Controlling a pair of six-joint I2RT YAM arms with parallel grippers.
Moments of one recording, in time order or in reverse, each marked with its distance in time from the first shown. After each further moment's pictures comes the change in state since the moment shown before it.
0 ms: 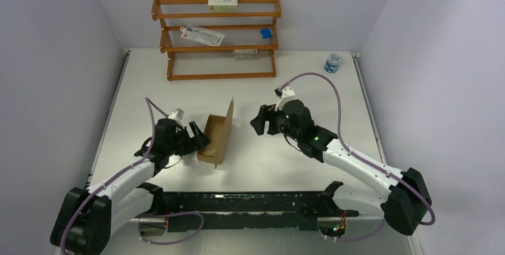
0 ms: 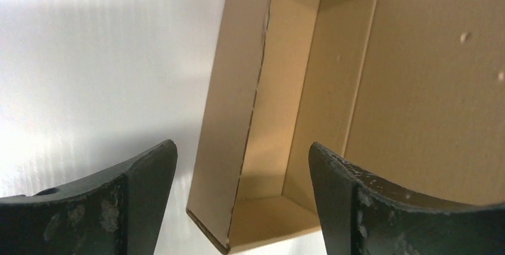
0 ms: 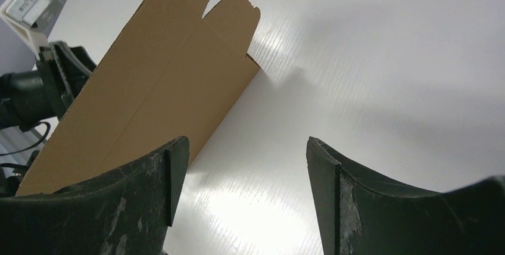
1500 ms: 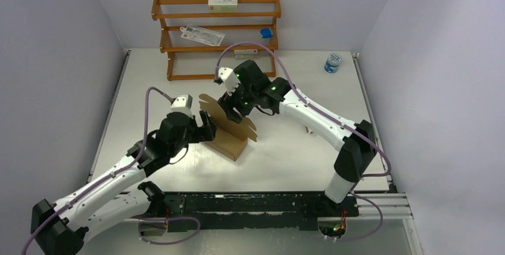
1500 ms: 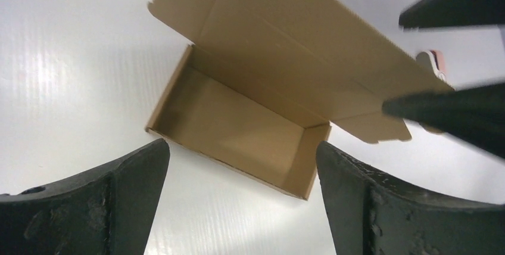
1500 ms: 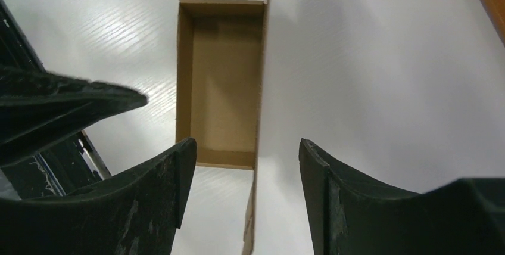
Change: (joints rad) left arm -0.415 -0.200 0.292 -0.318 -0.519 0.053; right arm 0.071 0.587 0.852 -0.644 -0.248 -0.607
